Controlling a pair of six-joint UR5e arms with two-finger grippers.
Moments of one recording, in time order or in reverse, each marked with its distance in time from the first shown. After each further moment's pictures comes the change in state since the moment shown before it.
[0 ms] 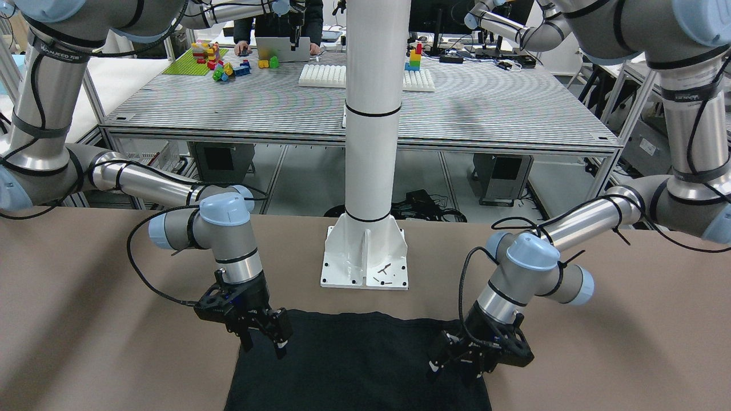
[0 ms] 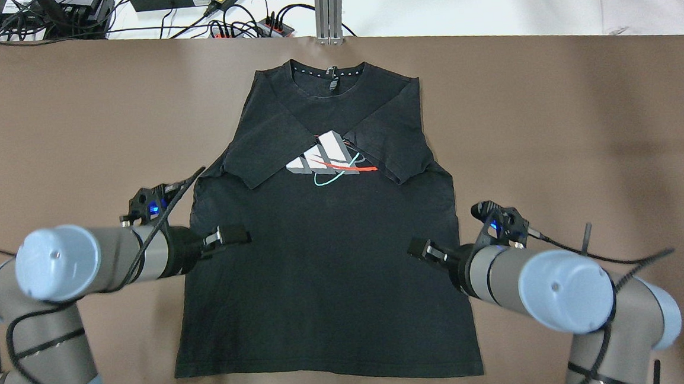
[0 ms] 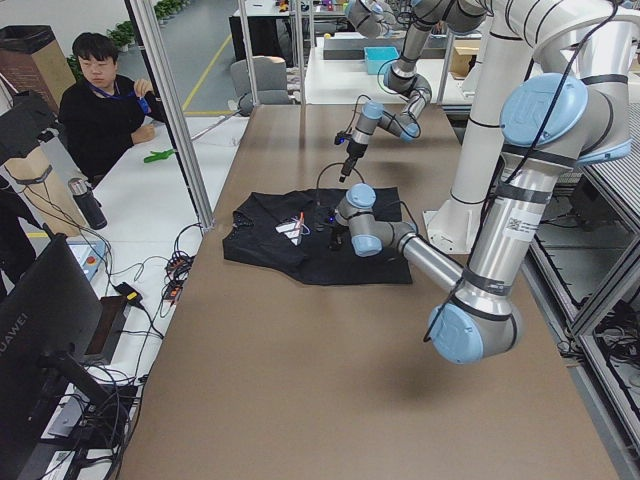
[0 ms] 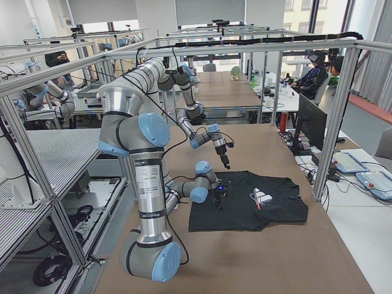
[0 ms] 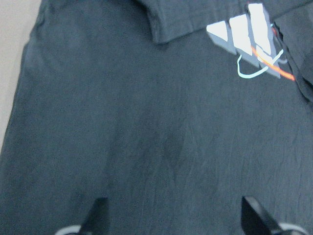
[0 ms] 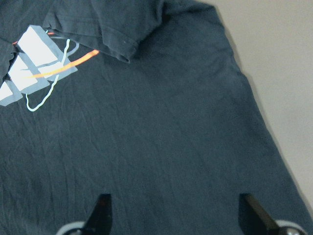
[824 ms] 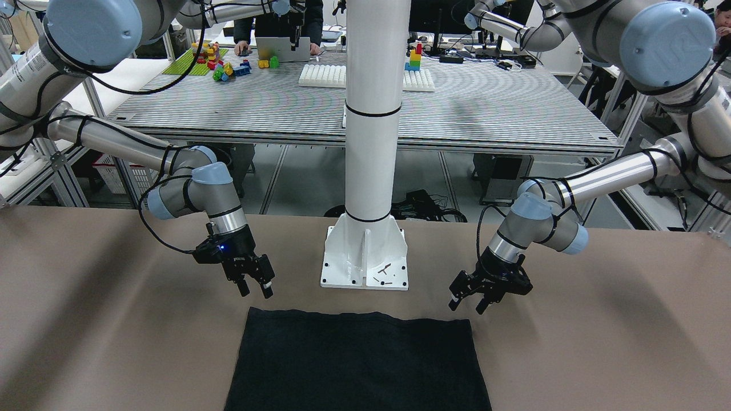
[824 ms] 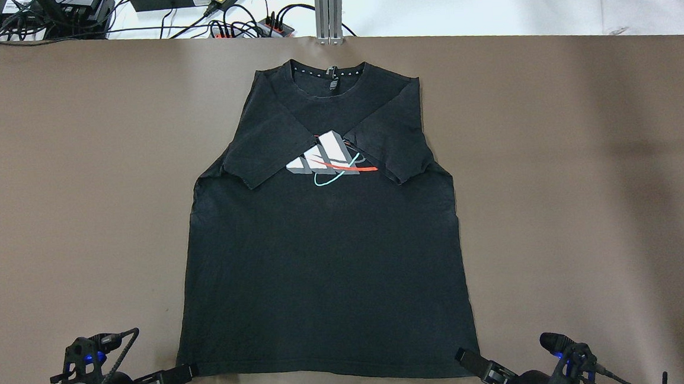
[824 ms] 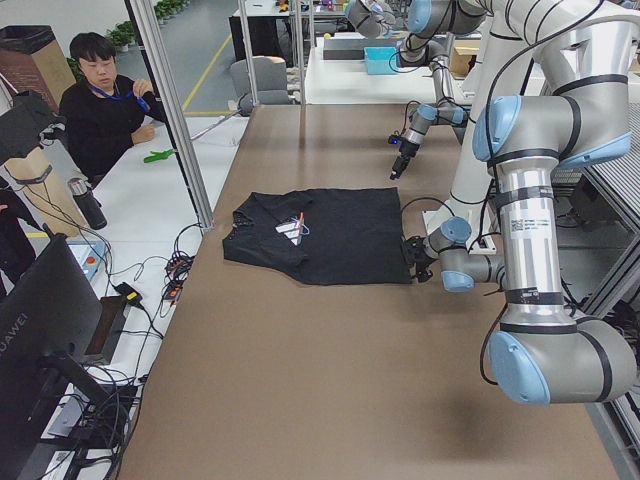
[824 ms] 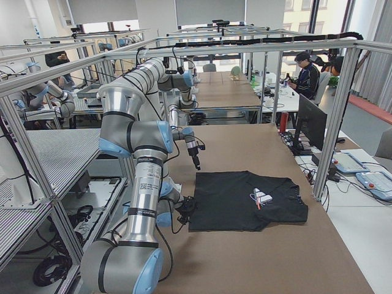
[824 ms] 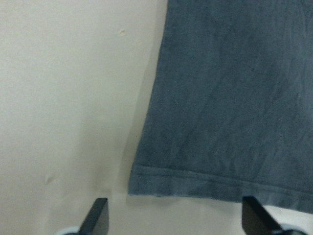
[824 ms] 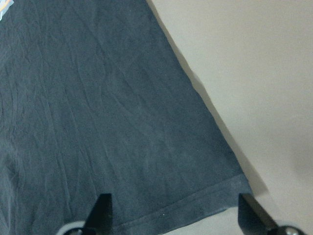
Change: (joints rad) left arm 0.436 0.412 -0.169 -0.185 0.339 -0.199; right arm -0.438 -0.407 0.101 0.374 -0.417 0.288
